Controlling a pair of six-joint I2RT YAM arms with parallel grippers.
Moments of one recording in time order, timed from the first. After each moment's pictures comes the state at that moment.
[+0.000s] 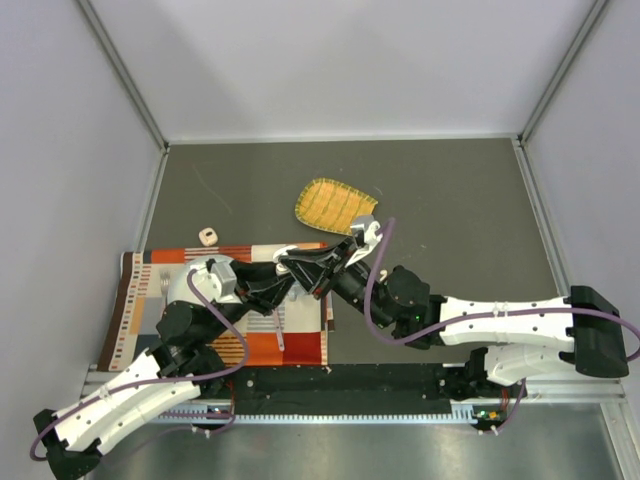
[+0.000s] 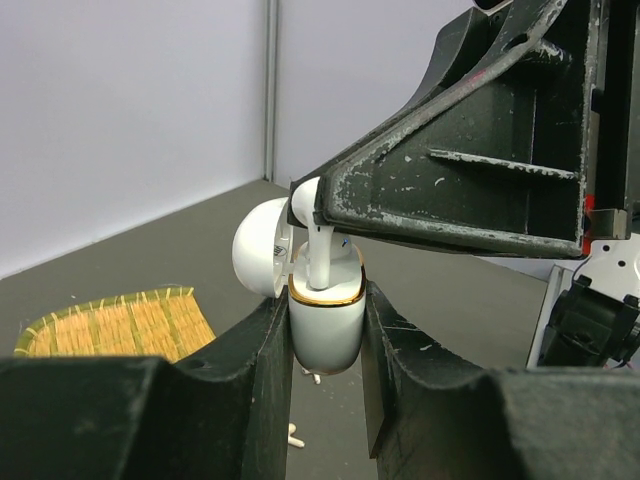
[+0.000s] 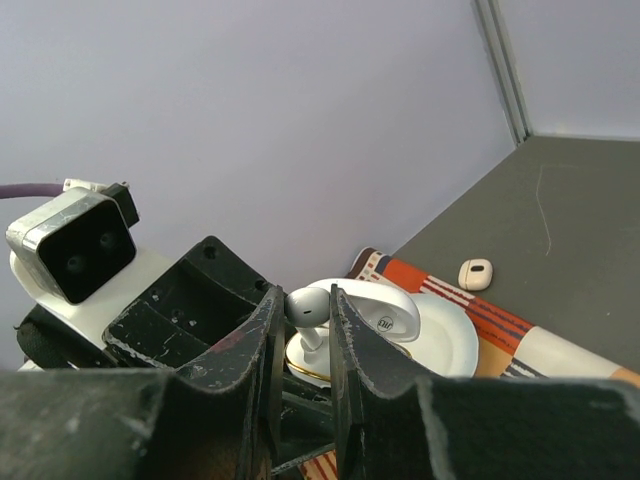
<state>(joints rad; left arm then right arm) -0.90 0.31 0.34 0.35 0.07 -0.13 1.36 1.24 0.82 0.74 0.40 0.39</state>
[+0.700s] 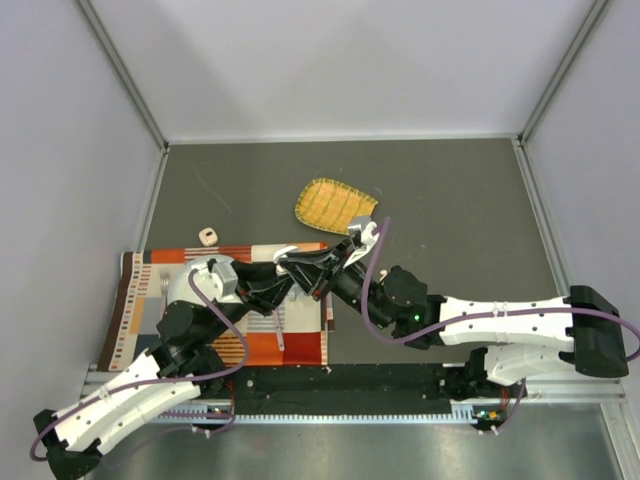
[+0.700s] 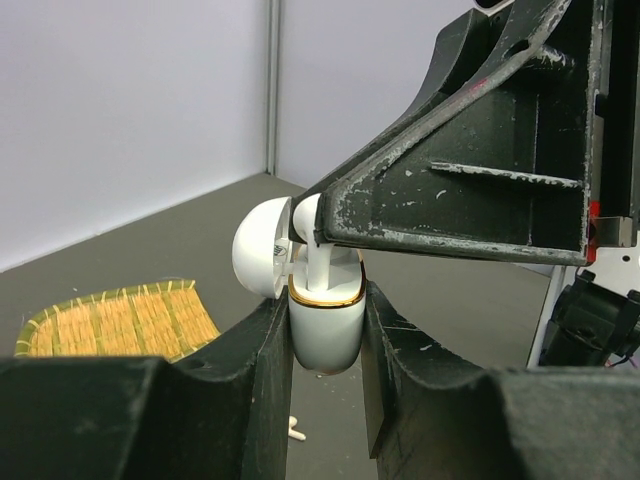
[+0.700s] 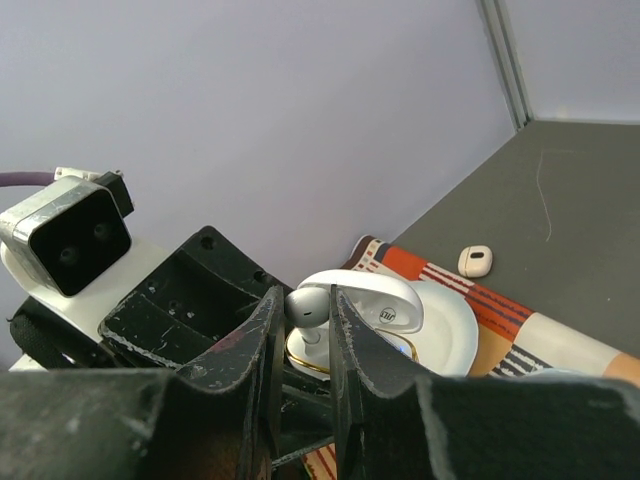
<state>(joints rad) -0.90 0.31 0.34 0.34 0.06 -0.13 1.36 1.24 0.83 0.71 0.40 0.40</state>
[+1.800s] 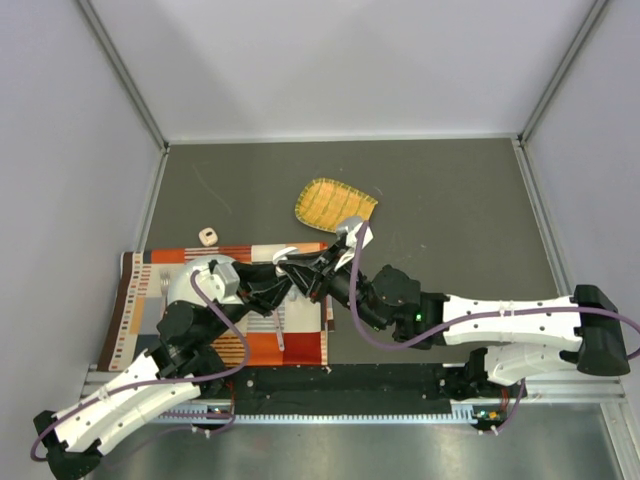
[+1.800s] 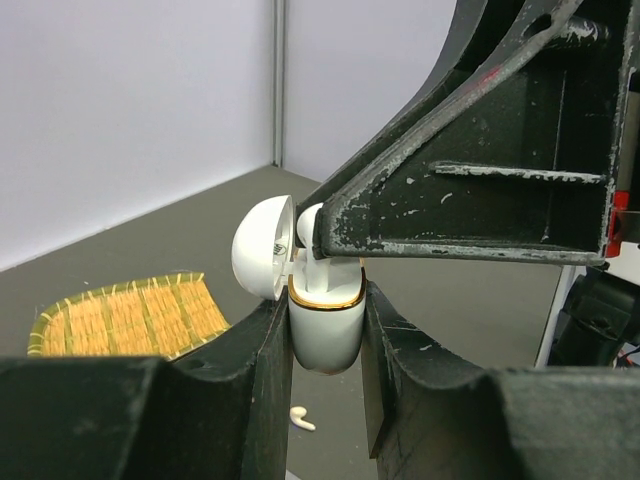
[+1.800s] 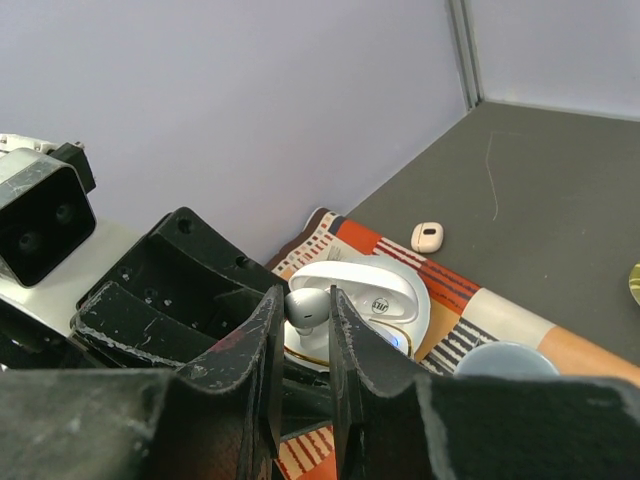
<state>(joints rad) -0.90 0.30 0.34 0.30 0.06 -0.11 1.39 1.24 0.91 0.51 0.48 0.31</state>
